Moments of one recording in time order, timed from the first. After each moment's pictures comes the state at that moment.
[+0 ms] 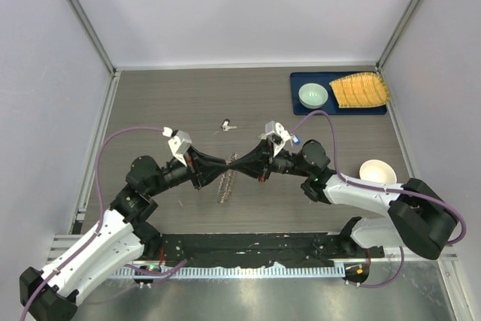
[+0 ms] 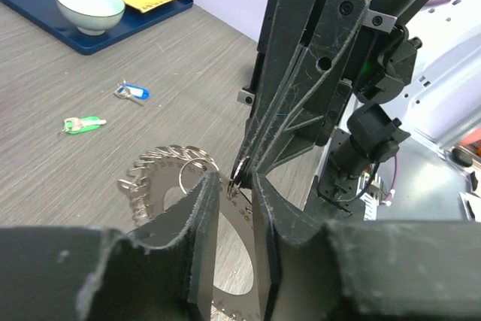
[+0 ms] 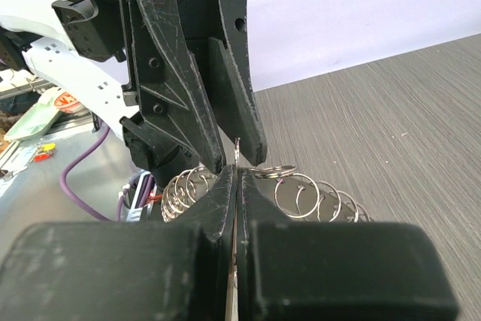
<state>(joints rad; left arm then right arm) -0.63 0.61 0.45 0.20 0.48 -0.38 0.81 1.27 0.51 1.03 -0.64 0.39</state>
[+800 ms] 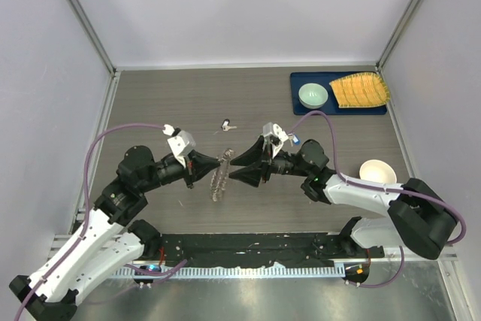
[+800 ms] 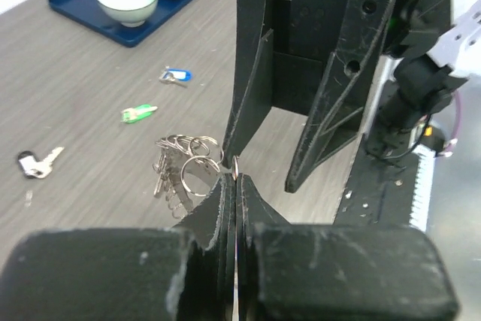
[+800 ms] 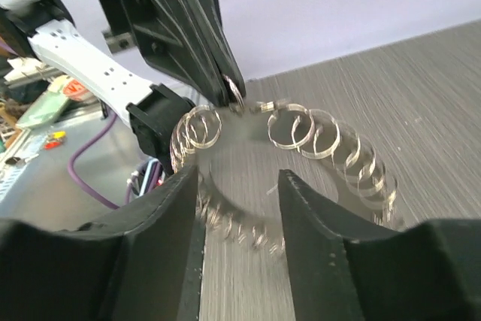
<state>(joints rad) -0.63 0.61 0.65 -0.14 0.49 -0.13 0.80 1.28 0.50 1.03 -0.68 0.41</state>
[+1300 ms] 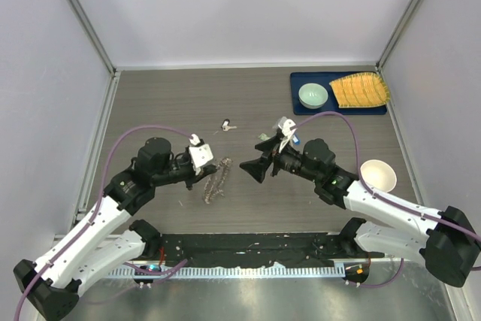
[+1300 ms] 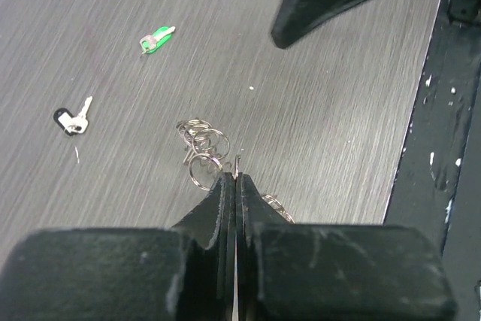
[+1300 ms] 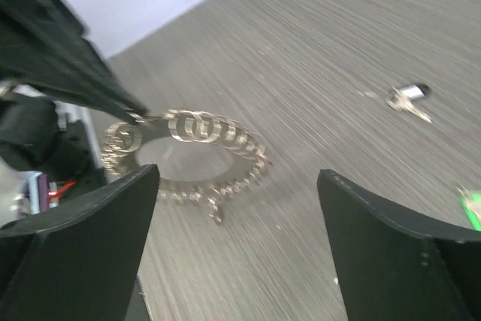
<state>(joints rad) -0.63 0.74 0.74 -0.44 0.46 0.32 0.80 1.02 0.55 0.42 -0.29 0.25</state>
